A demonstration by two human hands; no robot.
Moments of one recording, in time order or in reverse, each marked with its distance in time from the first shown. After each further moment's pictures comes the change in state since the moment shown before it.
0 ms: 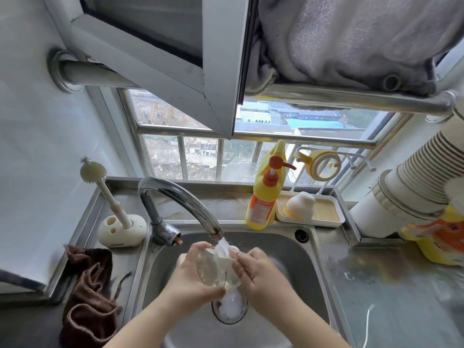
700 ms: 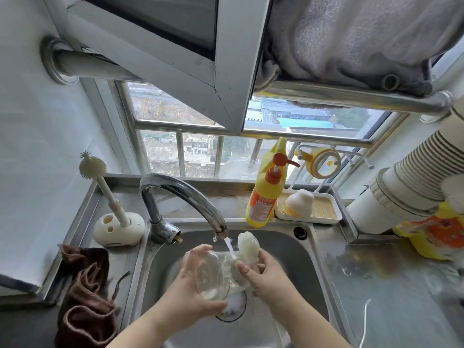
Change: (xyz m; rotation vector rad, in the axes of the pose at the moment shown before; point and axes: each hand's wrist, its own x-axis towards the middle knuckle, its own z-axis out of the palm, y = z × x) left_hand -0.008 -0.019 -0.009 -0.022 -0.139 0.162; right_hand -0.002 0.007 0.013 0.698 0.043 0.343
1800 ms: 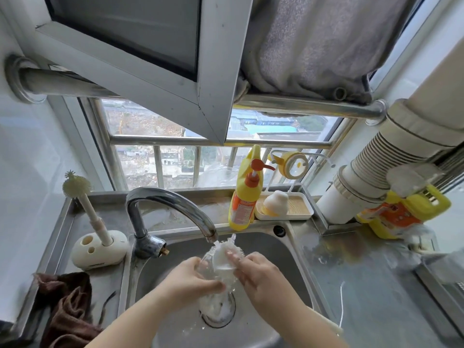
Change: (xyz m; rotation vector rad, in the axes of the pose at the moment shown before) left_hand 0.025 0.025 -0.014 0.148 -0.169 -0.262; right_hand -0.034 -0.016 -0.001 -0.767 0.147 -0.480
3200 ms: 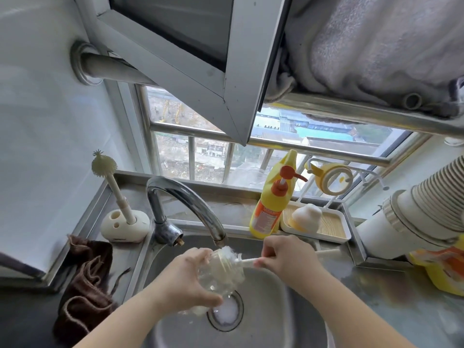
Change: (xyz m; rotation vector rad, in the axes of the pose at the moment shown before) left_hand -0.008 0.006 0.000 0.234 0.228 0.185; right_hand 0.078 0.029 -0.047 -0.337 -0.316 0.074
